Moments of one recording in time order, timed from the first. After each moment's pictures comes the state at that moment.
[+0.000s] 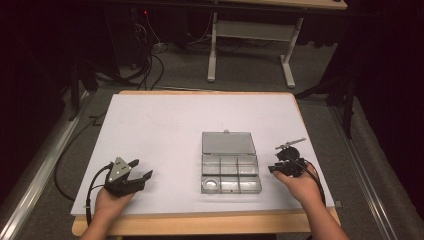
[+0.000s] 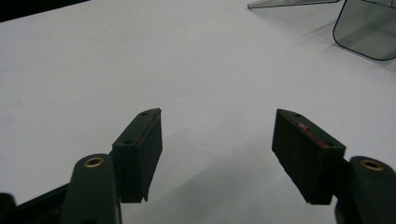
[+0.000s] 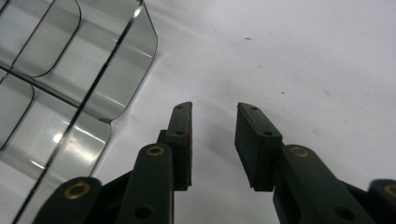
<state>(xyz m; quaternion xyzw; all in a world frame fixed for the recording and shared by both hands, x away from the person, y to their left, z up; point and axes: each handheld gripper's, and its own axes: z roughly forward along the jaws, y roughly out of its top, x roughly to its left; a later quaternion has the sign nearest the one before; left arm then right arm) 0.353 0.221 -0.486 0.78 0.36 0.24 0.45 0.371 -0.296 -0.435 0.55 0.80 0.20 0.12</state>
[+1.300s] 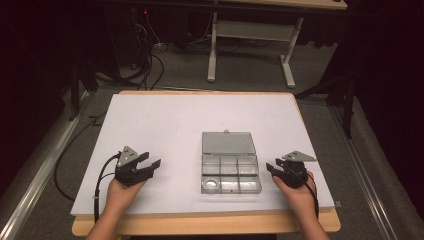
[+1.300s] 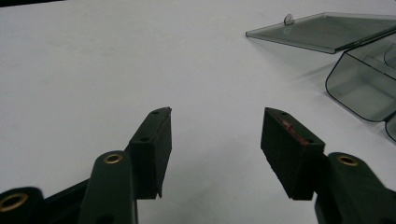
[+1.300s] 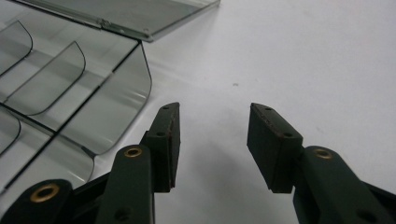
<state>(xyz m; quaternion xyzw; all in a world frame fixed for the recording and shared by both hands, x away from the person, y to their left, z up) 0.377 0.192 -0.466 0.76 0.41 0.20 0.46 0.347 -0.307 -0.468 0.51 0.75 0.35 0.24</state>
